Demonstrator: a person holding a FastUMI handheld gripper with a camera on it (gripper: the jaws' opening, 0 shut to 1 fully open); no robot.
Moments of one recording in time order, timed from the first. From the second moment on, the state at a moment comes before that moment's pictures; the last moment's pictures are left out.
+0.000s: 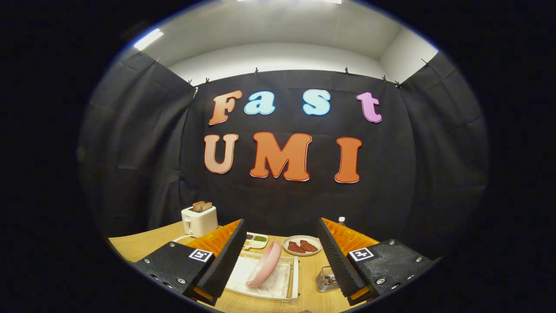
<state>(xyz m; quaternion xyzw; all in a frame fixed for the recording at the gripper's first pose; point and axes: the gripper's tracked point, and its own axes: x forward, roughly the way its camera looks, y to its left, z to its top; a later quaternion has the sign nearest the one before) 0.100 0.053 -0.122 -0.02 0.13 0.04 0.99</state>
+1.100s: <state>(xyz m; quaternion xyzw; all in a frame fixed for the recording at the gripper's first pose) 0.170 0.080 -0.314 -0.06 0.50 0.08 0.86</state>
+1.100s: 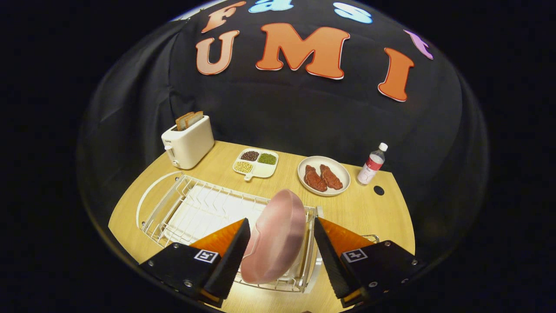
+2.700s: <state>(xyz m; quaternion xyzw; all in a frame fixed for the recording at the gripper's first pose) 0.148 0.078 -0.265 -0.01 0.57 0.04 0.82</state>
